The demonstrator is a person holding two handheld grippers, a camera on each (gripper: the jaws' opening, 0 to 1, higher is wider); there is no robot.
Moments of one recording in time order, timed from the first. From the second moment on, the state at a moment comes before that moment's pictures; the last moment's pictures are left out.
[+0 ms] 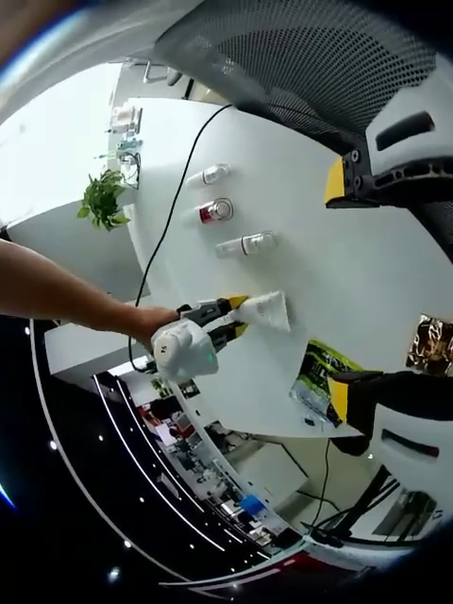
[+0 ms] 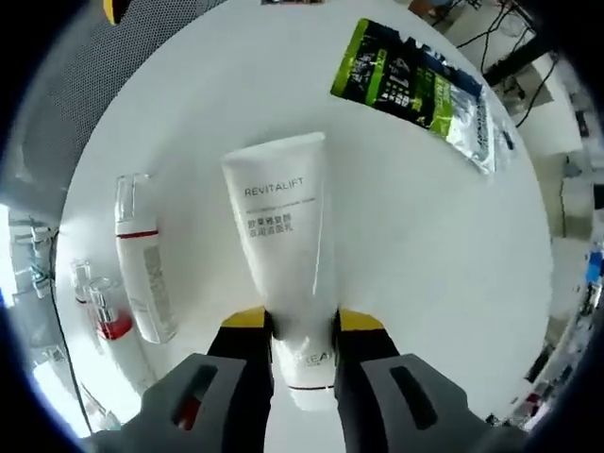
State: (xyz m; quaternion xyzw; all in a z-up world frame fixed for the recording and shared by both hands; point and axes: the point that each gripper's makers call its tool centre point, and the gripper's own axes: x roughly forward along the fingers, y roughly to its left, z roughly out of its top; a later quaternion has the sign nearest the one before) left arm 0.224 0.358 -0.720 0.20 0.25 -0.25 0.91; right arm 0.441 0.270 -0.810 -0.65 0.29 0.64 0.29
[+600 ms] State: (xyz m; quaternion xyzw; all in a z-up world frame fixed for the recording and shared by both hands) left arm 0.230 0.357 -0.701 0.16 0.23 -0.24 0.93; right arm 0.351 0.293 -0.702 -0.31 0.29 0.59 0.69
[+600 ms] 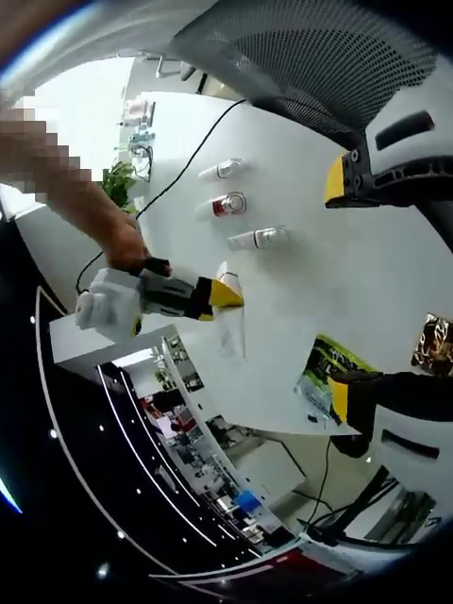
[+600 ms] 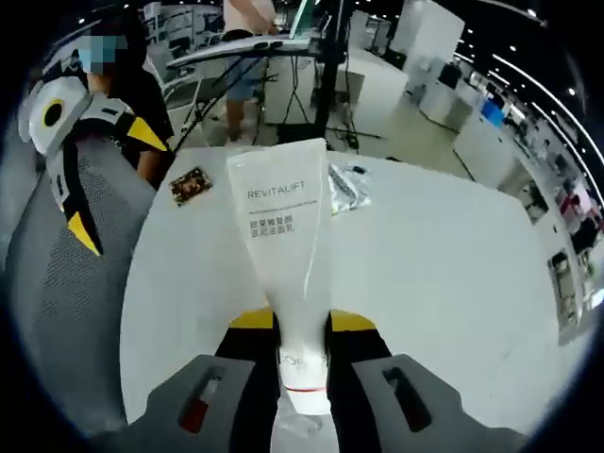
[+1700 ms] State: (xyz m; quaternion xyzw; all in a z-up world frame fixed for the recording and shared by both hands) left arm 0.239 0.324 -0.615 -0.29 0.16 -0.30 0.89; right arm 0.203 0.355 -0.636 -0.07 0.26 0.62 0.74
